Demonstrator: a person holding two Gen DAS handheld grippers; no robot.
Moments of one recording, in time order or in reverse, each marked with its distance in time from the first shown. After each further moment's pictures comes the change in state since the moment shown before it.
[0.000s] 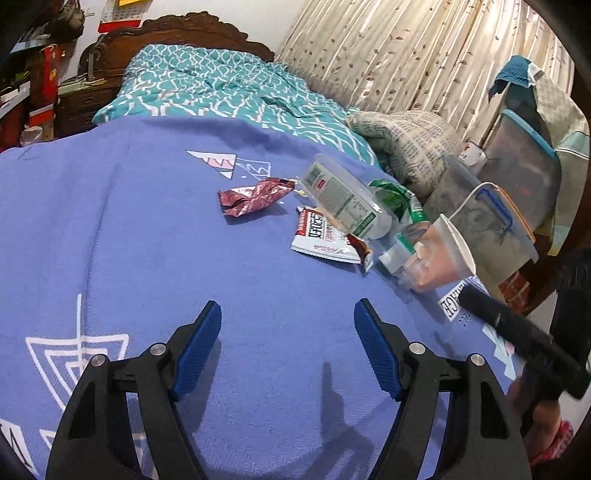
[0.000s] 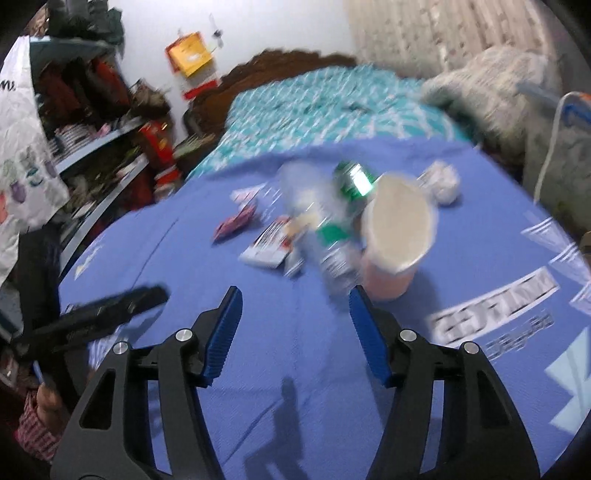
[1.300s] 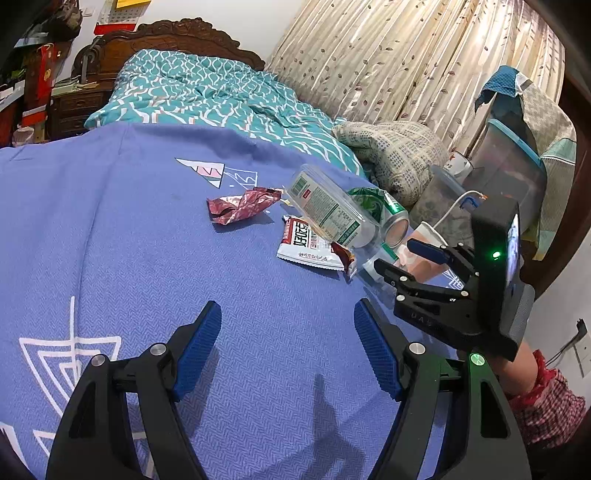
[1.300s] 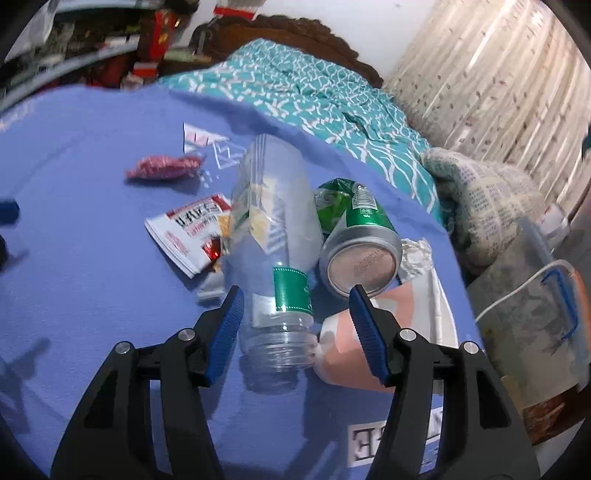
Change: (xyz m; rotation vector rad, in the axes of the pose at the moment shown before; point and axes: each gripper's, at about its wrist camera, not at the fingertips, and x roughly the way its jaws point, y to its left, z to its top) left arm -0.004 0.001 -0.002 -0.007 -0.037 -0.055; right arm 0.092 0.031 0.017 -0.594 0.134 -0.373
